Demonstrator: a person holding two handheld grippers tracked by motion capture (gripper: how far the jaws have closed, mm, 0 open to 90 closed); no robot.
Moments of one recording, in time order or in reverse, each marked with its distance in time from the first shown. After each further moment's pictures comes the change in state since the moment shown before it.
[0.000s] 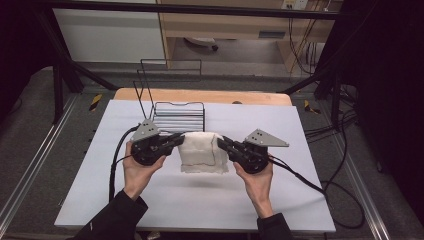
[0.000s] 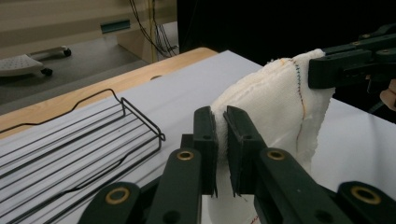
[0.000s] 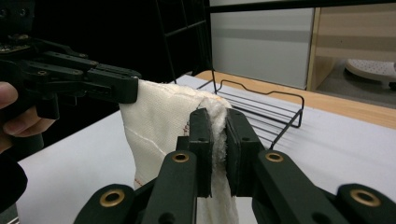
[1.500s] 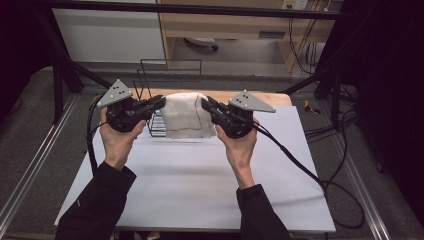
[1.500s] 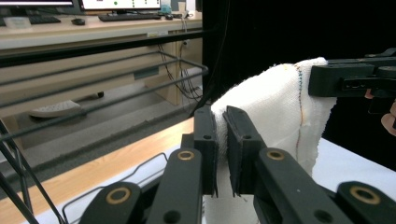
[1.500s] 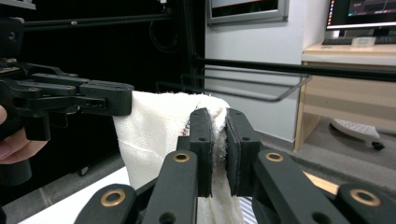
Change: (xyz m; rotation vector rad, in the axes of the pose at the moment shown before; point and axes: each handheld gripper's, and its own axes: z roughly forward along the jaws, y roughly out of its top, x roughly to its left) left arm 0.046 0.070 -0.035 -0.159 0.081 0.017; right arm 0.016 0.087 0.042 -0.163 -0.031 -0.086
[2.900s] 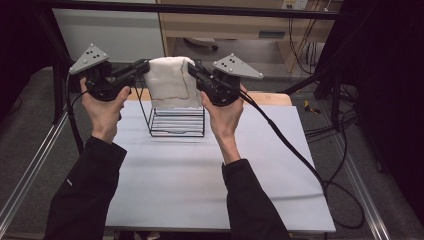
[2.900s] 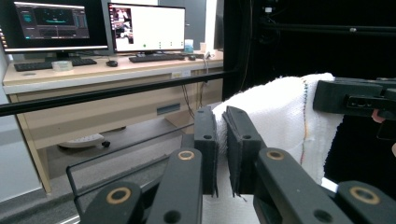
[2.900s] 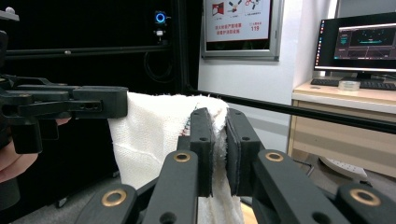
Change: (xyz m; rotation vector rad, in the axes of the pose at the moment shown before) left arm 0.037 0.058 -0.012 -0.135 0.086 0.000; right arm 0.008 0.065 0.043 -0.098 -0.030 -0.057
